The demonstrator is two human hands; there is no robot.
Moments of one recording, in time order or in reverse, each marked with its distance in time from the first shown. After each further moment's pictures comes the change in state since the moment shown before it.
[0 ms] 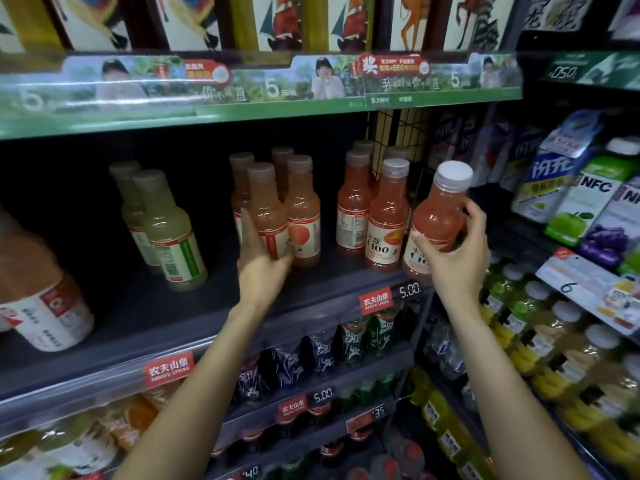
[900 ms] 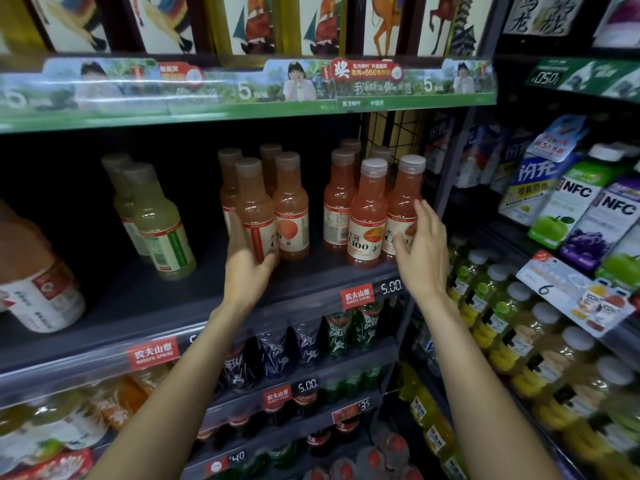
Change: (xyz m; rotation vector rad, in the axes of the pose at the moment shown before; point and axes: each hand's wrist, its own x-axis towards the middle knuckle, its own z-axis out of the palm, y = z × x) left_hand -0.013 0.003 0.000 -0.104 -0.041 0.030; right_hand 0.015 0.012 0.004 -0.382 -0.234 -0.160
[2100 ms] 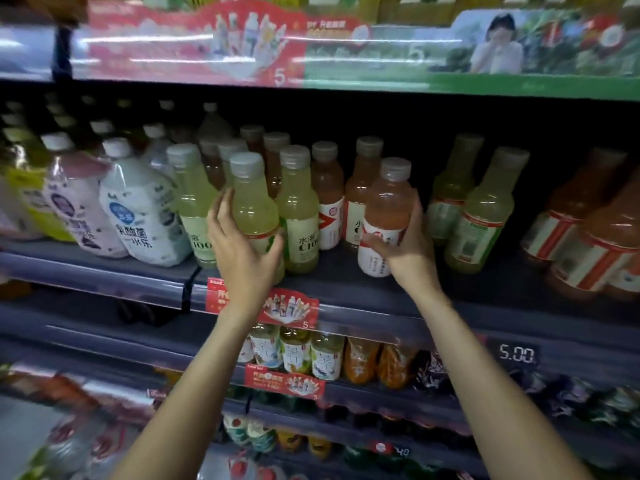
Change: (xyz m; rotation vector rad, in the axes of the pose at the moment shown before) left_hand -0.071 -0.107 -0.391 0.526 0.744 0.055; right_hand -0.136 -0.364 0.250 0.646 -0.521 -0.123
